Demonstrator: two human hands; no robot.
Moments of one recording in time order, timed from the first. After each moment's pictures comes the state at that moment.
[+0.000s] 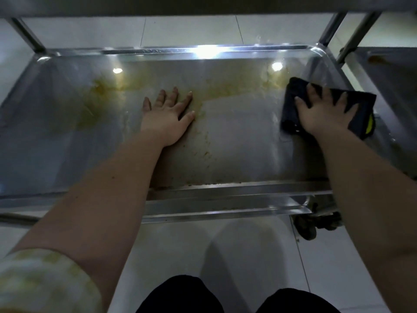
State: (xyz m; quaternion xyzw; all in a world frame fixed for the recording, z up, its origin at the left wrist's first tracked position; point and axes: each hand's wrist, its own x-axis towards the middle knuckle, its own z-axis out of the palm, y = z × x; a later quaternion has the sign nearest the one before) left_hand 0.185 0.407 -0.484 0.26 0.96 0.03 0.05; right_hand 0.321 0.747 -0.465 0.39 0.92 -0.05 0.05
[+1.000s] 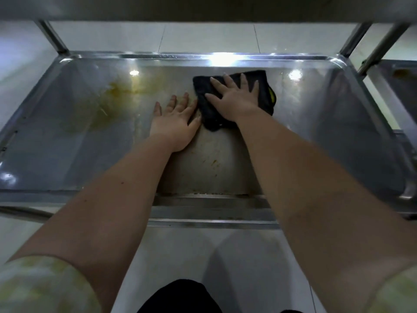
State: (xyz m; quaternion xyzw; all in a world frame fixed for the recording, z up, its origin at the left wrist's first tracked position) left_hand 0.188 0.407 -0.480 0.24 0.97 0.03 0.04; right_hand 0.181 0.594 -0.467 0.09 0.99 -0.07 0.08
